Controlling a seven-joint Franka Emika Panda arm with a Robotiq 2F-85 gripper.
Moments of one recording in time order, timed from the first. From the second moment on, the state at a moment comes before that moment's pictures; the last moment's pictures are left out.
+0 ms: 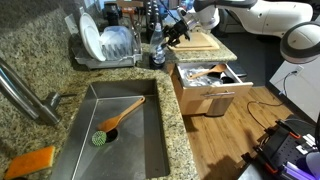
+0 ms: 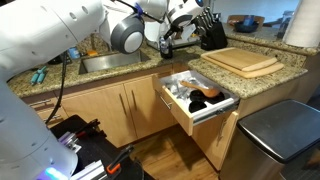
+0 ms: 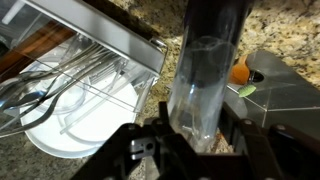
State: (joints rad) arm -0.20 1.22 0.53 -0.61 0.46 2.05 -1.95
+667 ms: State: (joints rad) arm -0.20 1.23 0.54 -0.61 0.46 2.16 -1.94
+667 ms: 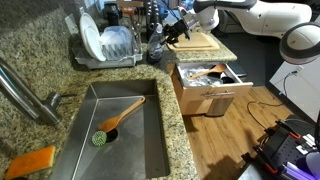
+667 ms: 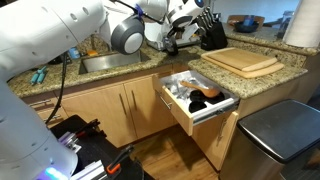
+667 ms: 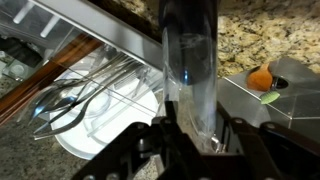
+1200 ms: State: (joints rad) arm -0.21 1.09 0.37 -0.63 0.27 2.20 -1.84
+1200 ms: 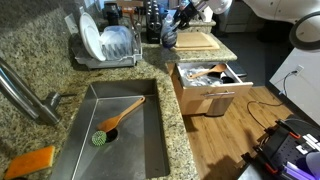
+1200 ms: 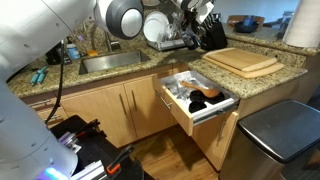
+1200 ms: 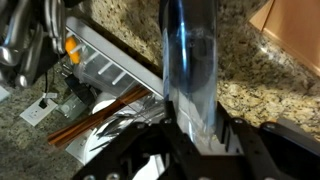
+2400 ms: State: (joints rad) arm -0.34 0.80 0.55 -1.20 0.49 2.05 -1.90
